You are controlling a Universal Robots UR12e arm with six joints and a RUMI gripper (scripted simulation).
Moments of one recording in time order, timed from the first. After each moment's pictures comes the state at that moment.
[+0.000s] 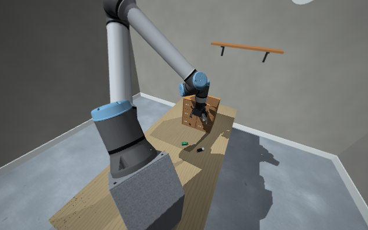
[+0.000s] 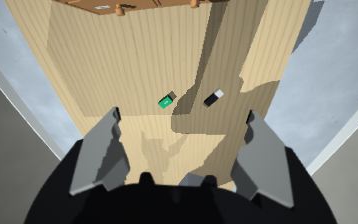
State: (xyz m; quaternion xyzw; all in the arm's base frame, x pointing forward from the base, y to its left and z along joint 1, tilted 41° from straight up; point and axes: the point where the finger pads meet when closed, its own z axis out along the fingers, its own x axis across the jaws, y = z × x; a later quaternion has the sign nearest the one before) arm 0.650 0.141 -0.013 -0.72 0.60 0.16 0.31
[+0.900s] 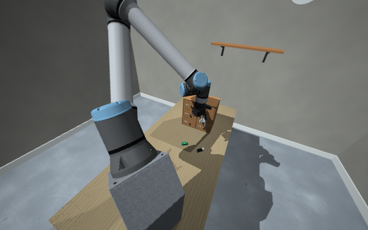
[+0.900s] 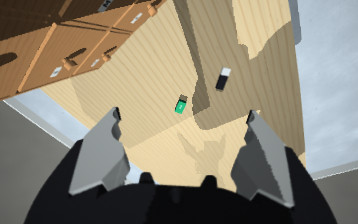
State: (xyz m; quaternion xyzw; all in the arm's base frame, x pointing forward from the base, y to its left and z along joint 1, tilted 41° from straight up) arm 0.647 0.130 -0.023 -0.53 0.77 0.24 0.25
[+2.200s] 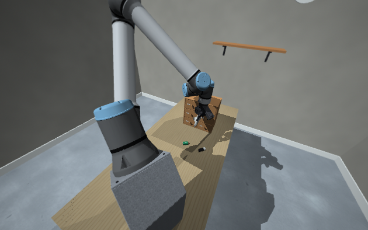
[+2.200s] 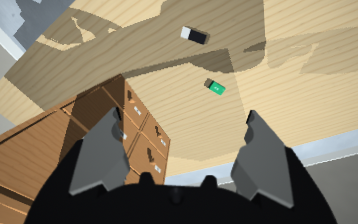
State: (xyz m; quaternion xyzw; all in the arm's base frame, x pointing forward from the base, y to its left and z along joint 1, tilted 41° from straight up) arm 0.622 0.112 -0.042 0.11 0.93 0.35 0.03
